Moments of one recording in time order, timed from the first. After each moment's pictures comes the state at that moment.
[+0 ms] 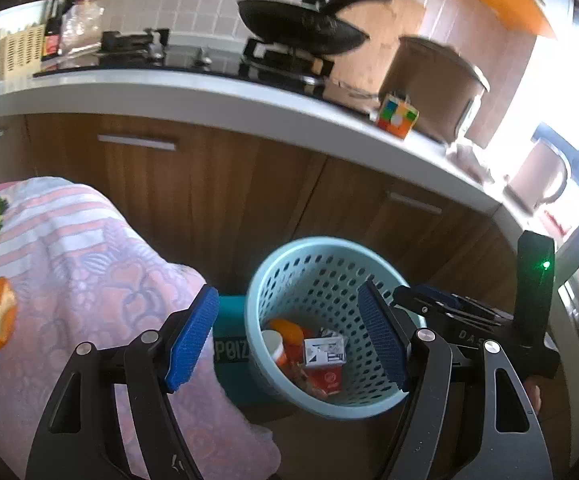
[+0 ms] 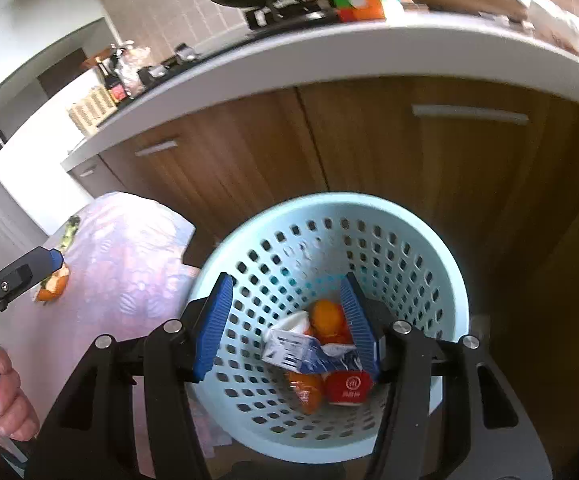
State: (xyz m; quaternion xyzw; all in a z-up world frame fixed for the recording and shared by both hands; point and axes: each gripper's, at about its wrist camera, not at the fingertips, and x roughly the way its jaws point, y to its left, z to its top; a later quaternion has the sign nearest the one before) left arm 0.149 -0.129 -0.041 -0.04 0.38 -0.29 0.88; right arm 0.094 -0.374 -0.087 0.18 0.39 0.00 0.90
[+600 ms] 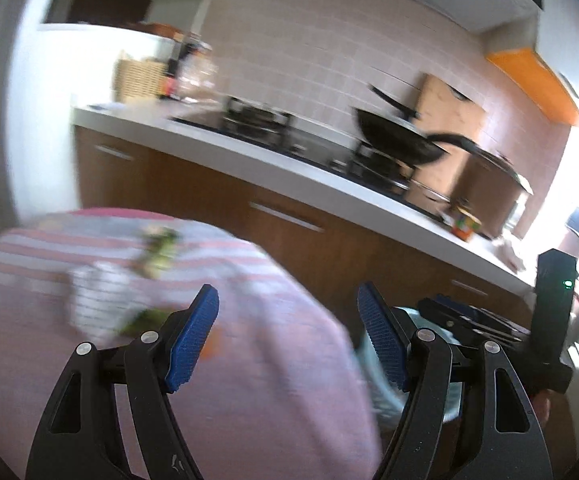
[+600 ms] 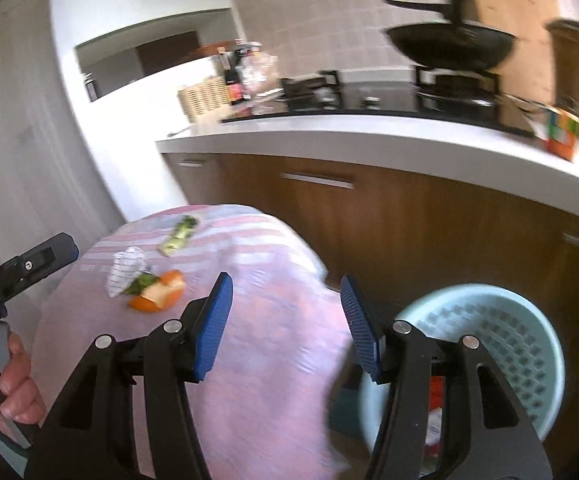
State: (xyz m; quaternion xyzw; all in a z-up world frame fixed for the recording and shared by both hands) left arm 0.120 0.068 0.014 -0.10 0.28 -0.16 0.94; right arm 0.128 -0.189 -0.009 0.09 0.32 0.14 0.93
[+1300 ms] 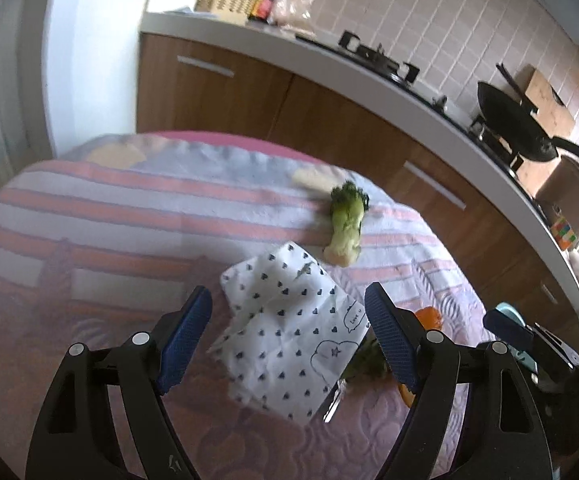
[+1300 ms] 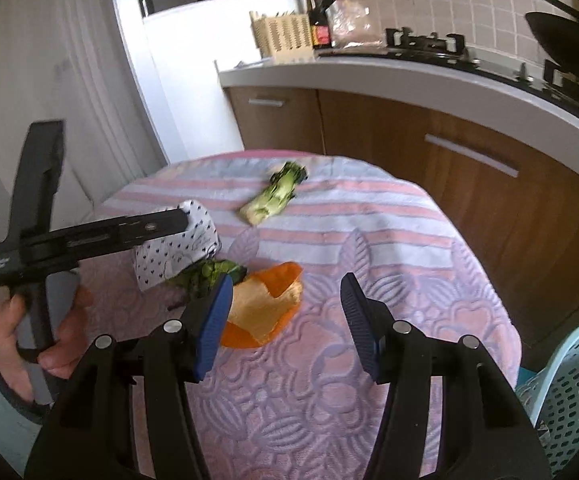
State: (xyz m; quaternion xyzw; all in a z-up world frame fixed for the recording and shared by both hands) left arm 0.245 0.193 -0.088 -0.14 0.40 -0.10 0.90; right arm 0.199 -0.020 -0.070 0.02 0.37 0.22 0.90
